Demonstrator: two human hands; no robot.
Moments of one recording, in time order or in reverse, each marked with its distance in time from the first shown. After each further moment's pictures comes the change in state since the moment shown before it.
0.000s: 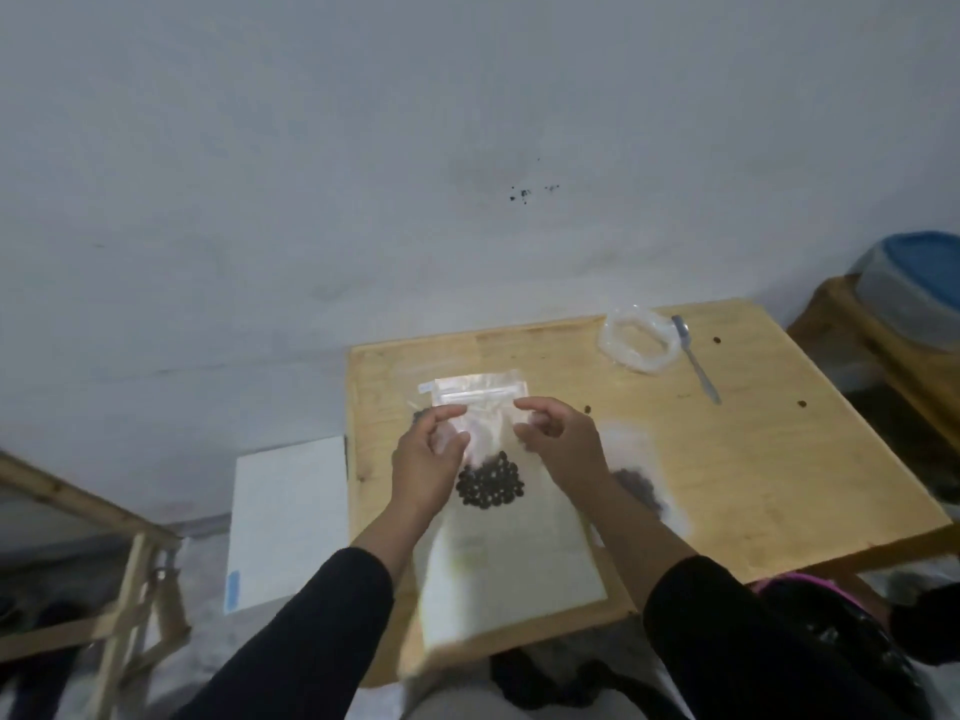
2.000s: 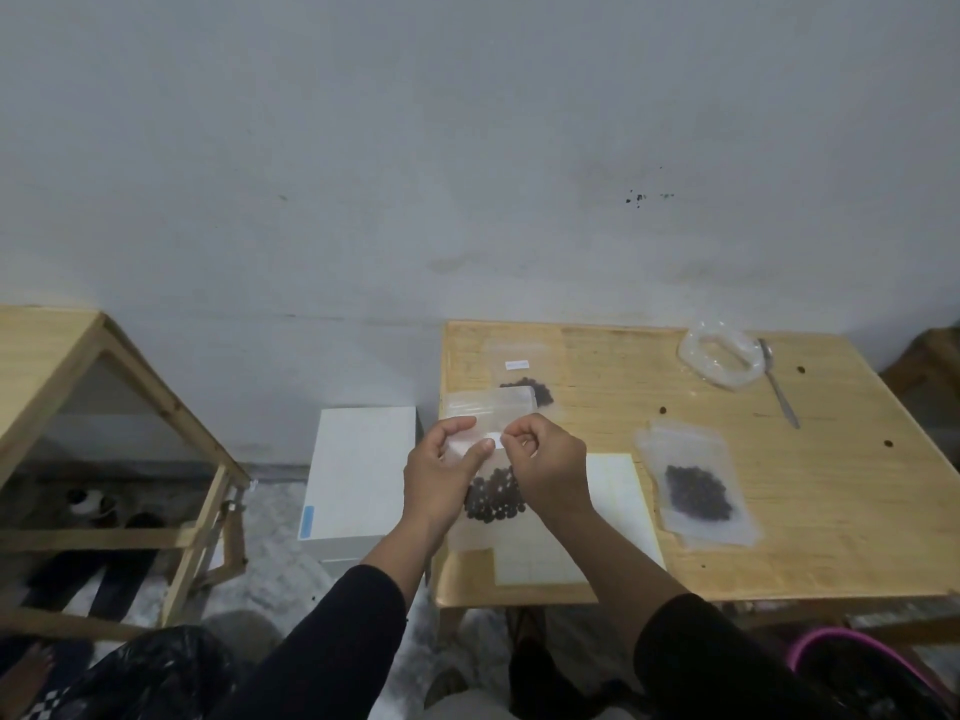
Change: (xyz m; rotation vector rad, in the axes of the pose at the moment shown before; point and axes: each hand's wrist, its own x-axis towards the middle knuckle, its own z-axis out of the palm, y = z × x) left_hand -0.075 -0.031 -0.075 -0.180 0.204 -0.100; right_hand -0.083 -0.039 0.100 -0.260 0.025 -0.285
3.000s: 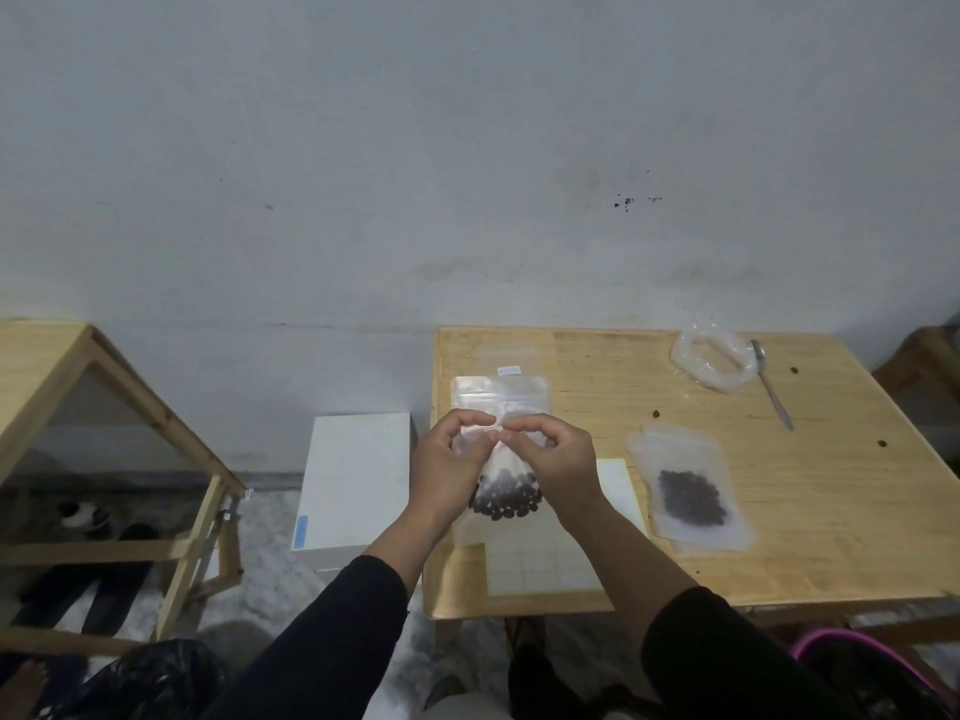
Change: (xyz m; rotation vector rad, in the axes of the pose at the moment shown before) left_hand 0.009 0.019 0.014 0.025 -0.076 0.095; right_hand 0.013 0.016 -0.015 0.507 -0.059 0.166
